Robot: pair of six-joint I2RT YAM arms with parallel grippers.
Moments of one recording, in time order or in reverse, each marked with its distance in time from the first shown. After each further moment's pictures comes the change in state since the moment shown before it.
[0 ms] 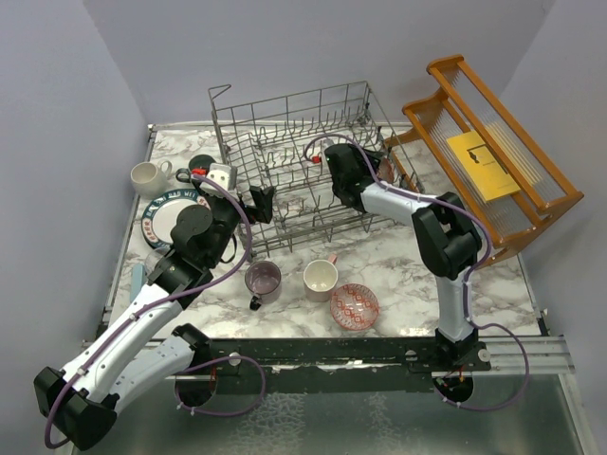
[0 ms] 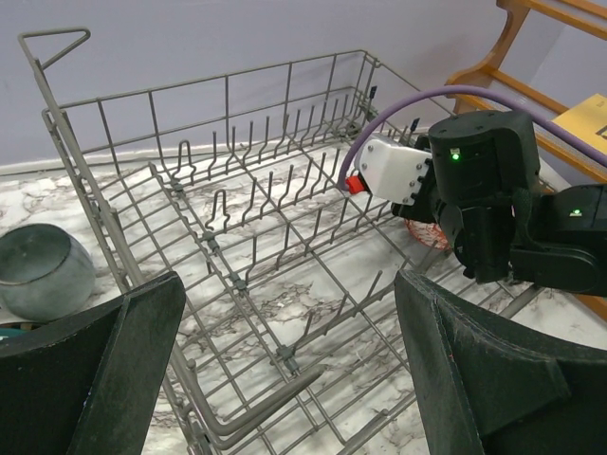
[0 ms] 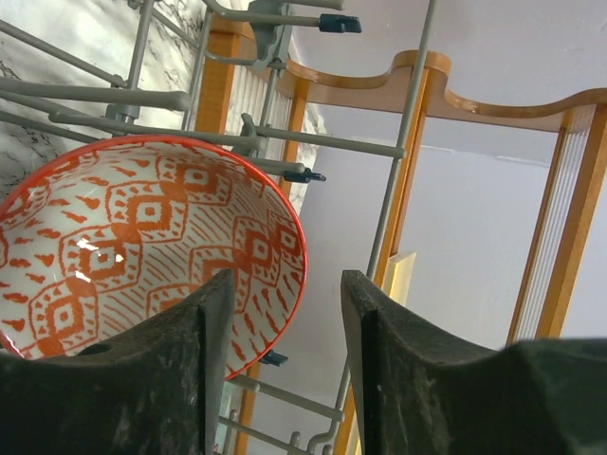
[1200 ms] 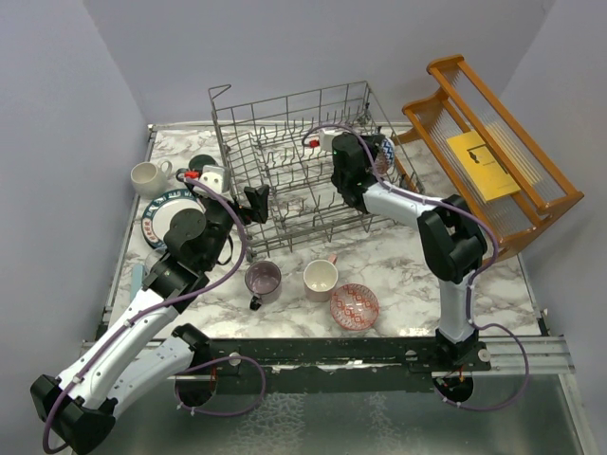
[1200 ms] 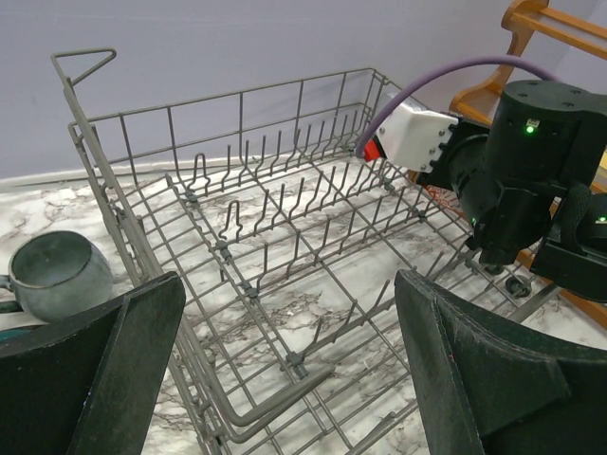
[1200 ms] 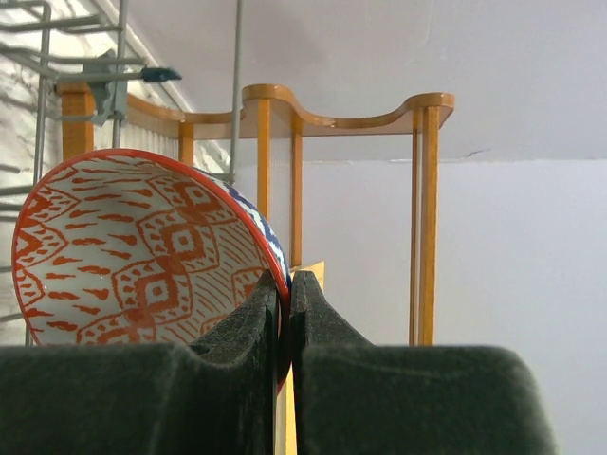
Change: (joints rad) left arm 0.000 -0.043 0.000 -0.008 -0.026 0.018; right arm 0.008 -0.047 0.008 0.341 0.036 -0.288
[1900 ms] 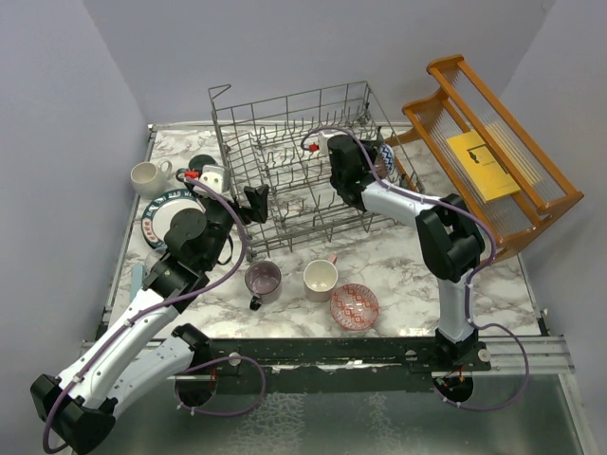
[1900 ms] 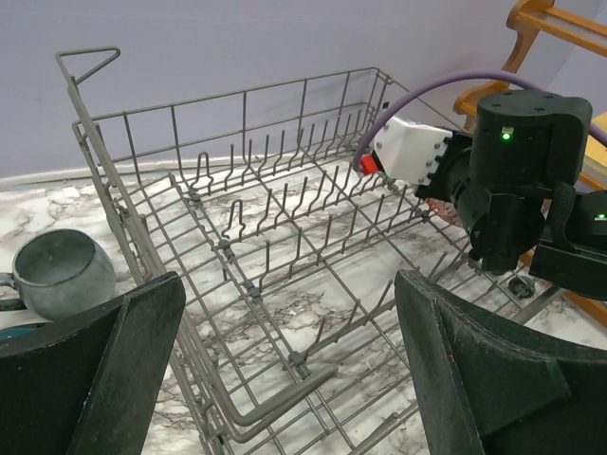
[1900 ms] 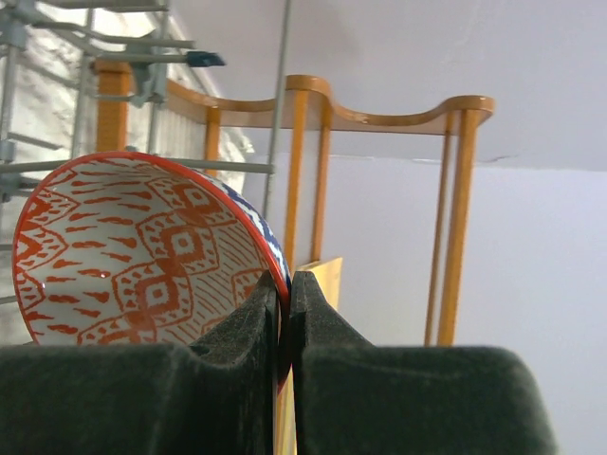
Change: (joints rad) left arm 0.000 0.003 0.000 0.000 -0.008 0.008; right arm 0.000 0.018 0.021 -0.175 -0.011 0.107
